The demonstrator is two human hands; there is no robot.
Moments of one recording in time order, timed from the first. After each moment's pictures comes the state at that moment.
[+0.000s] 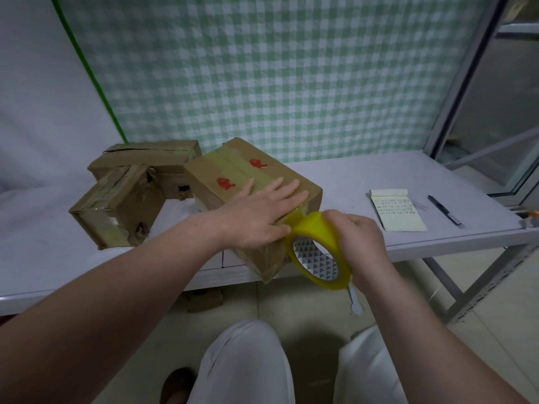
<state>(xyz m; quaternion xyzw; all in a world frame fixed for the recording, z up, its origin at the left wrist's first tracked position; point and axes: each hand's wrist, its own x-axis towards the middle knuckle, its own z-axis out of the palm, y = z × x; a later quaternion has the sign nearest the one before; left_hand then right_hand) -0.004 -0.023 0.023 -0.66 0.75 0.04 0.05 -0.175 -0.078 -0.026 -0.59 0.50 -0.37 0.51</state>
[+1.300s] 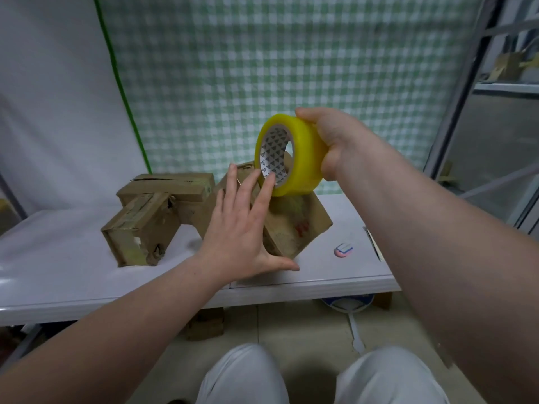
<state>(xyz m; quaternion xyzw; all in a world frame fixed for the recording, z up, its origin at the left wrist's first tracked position) -0.011 0.031 0.031 -0.73 0.64 -0.21 -0.16 -0.133 -0.066 0.169 -0.53 0.36 -0.35 0.68</state>
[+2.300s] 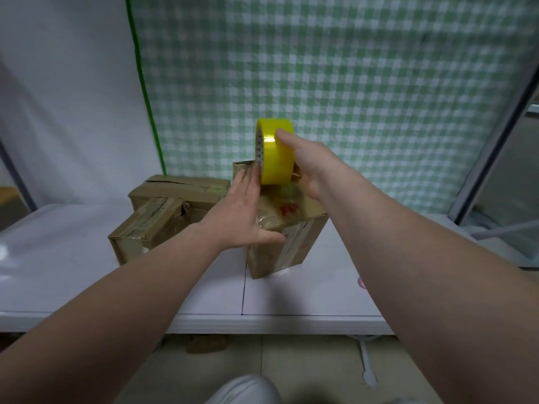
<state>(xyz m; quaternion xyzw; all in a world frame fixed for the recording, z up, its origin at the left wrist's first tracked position) 0.095 -0.037 0.041 -0.73 0.64 -0.08 -0.23 -0.024 -0.110 0.134 -0.61 0.31 -0.34 0.64</state>
